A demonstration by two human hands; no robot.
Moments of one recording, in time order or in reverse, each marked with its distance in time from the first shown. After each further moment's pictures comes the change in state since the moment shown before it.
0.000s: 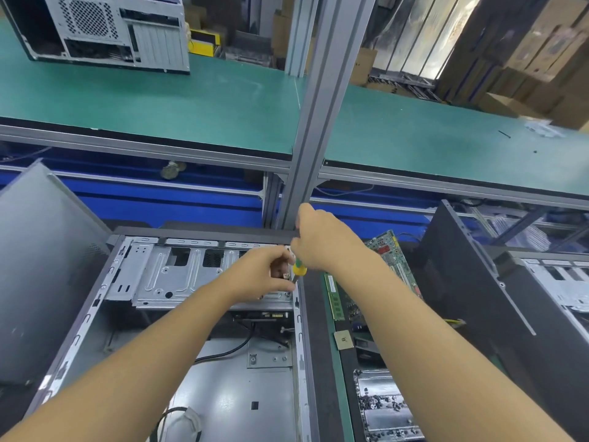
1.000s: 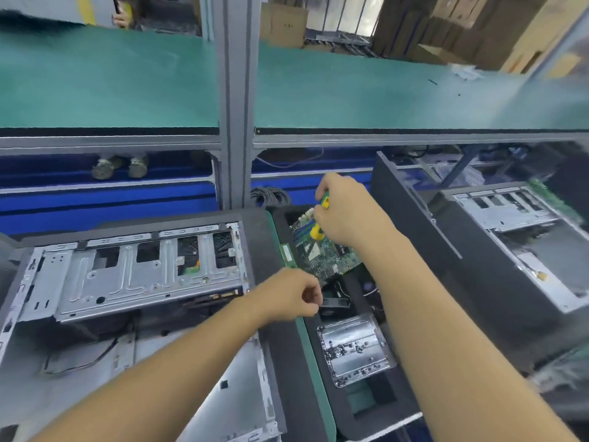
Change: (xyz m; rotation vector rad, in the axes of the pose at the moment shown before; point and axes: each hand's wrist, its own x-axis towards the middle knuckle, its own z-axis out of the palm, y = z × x) left_hand 0.008 0.073 0.120 0.216 -0.414 0.145; right_hand -0.056 0.107 -0.019 0.190 0.236 0.216
